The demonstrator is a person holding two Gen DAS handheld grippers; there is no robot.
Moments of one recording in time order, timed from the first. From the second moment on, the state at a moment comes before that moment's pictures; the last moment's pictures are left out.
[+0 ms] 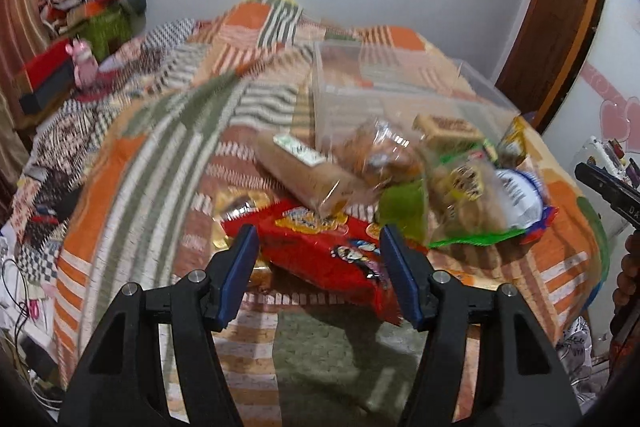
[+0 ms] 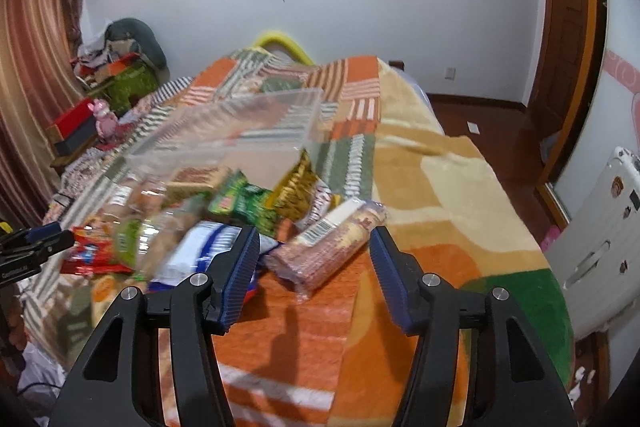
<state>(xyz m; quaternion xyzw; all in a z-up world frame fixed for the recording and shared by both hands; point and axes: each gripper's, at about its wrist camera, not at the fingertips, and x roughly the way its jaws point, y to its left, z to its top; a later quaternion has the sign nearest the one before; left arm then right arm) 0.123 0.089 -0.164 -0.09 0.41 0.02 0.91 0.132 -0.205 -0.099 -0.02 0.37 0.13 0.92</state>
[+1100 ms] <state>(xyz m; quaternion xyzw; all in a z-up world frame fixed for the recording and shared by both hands) 0.139 0.081 -0.195 -0.04 0.43 0.03 0.90 0.149 -0.203 -0.125 -0.05 0.43 0.16 0.89</state>
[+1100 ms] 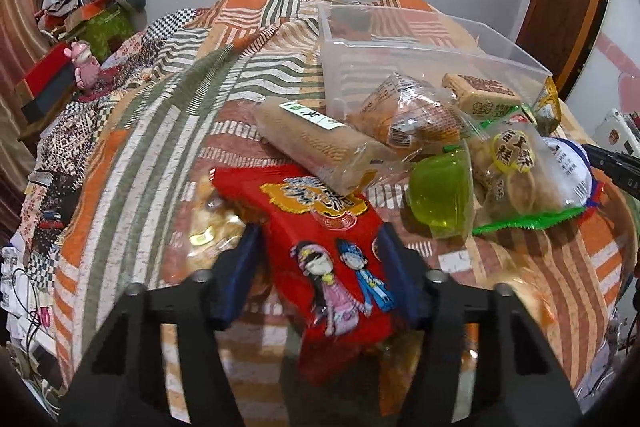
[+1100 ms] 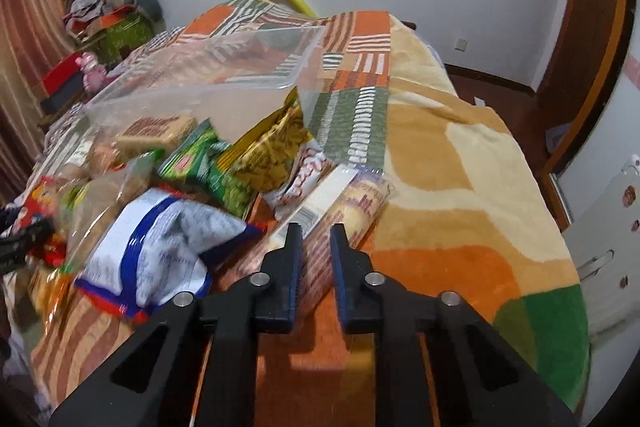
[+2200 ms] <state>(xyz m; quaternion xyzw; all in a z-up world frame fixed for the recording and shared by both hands) 0.126 0.091 -0.194 -0.04 0.43 0.06 0.90 0.177 -0.194 -0.153 -0.04 0.46 0.12 0.88</state>
